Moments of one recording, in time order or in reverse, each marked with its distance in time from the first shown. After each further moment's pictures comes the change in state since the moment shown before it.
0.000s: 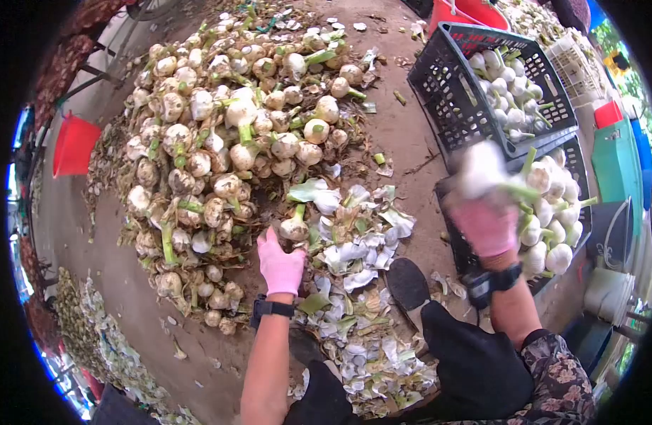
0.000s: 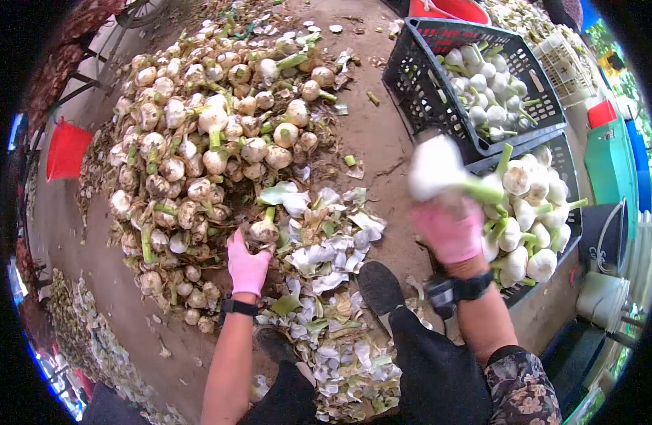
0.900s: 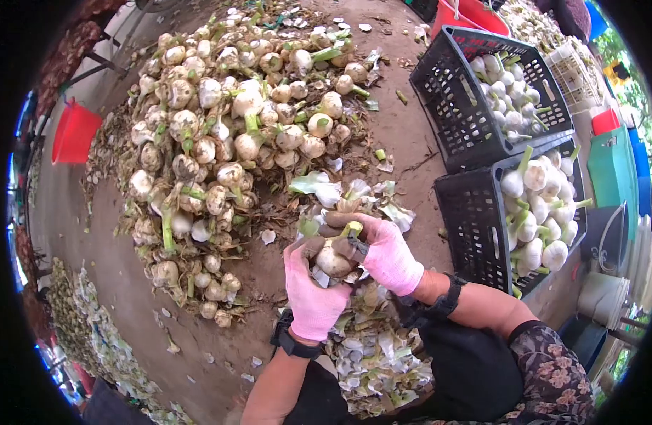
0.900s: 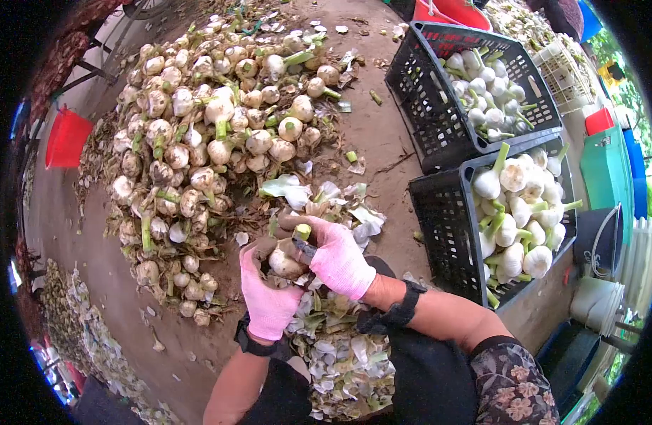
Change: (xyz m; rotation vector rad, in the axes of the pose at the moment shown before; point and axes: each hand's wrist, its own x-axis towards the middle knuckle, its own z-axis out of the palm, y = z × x) left_hand -0.060 0.090 -0.064 -0.618 -0.053 0.164; right_hand 0.010 0.107 0.100 -0.457 0.053 0.371
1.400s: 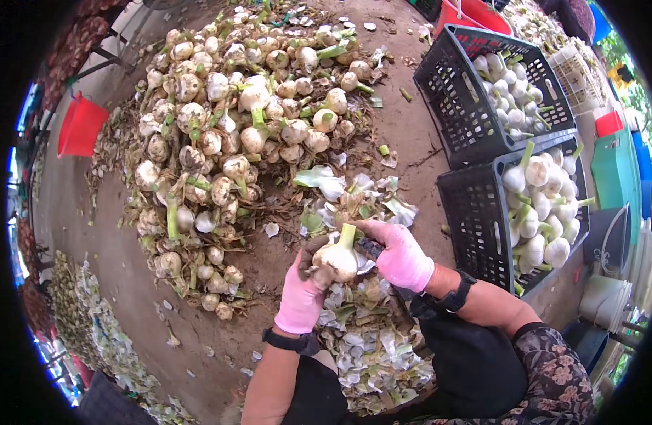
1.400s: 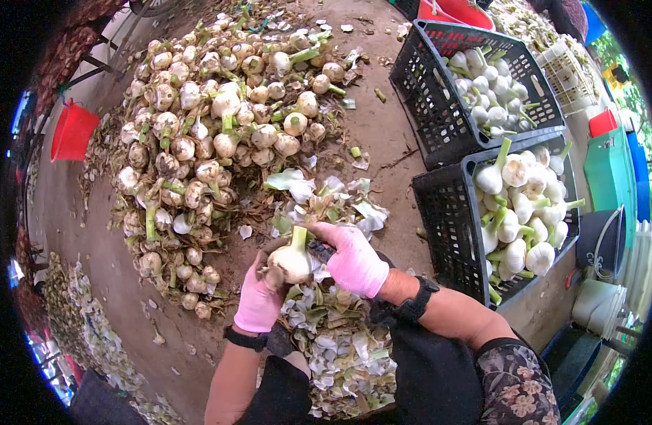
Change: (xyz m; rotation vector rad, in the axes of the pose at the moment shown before) left_hand -0.016 -0.029 -0.018 -0.873 -0.279 -0.515; right_hand -0.019 0.007 -0.018 -0.486 -0.031 -0.201
